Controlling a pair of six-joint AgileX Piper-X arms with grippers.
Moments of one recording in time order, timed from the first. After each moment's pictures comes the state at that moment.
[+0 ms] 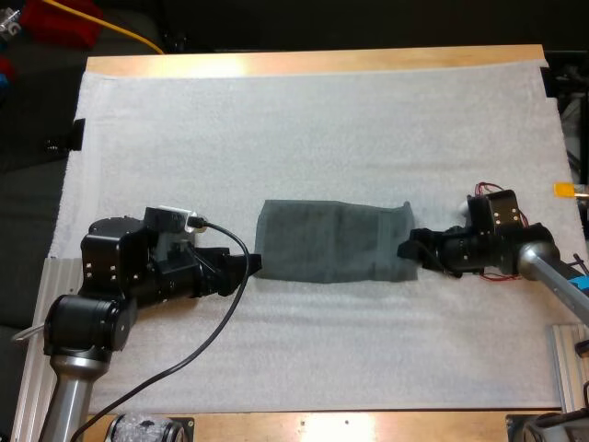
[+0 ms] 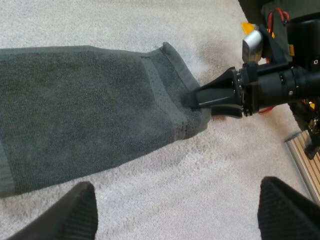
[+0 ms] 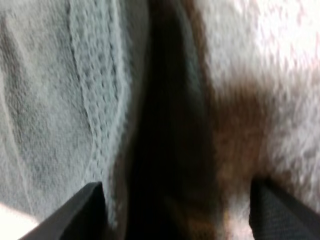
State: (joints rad) left arm -0.10 0.83 -0.79 0.86 0.72 -1.98; right arm 0.22 1.59 -0.70 0.36 -0.55 -1.32
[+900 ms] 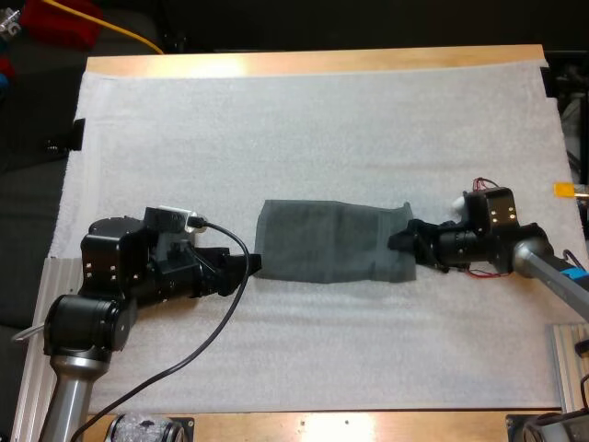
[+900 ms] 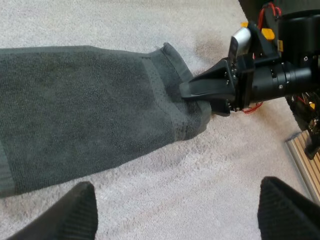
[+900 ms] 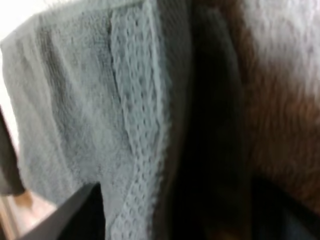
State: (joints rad) left arm -0.10 0.83 -0.79 0.86 0.72 -1.98; right arm 0.22 1.66 -0.70 0.21 -0.71 -1.21
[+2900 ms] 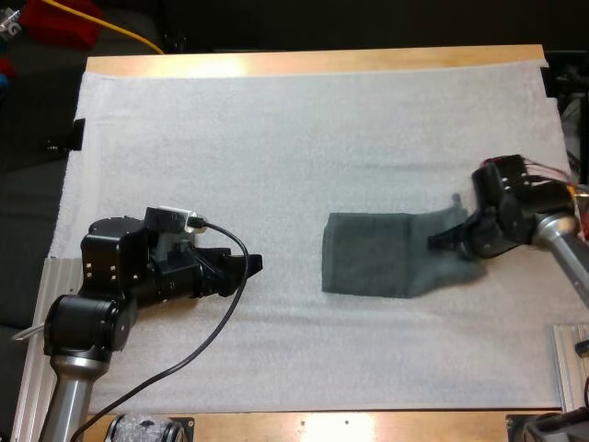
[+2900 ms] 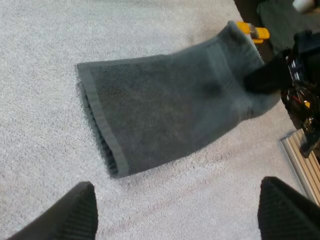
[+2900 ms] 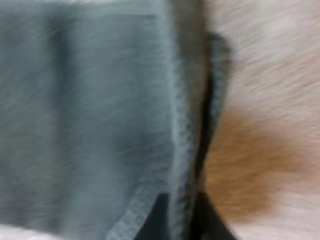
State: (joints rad) left arm -0.10 0.83 -0.79 0.86 0.73 -1.98; right arm 0.28 1.45 -0.98 0.99 -0.10 -1.72
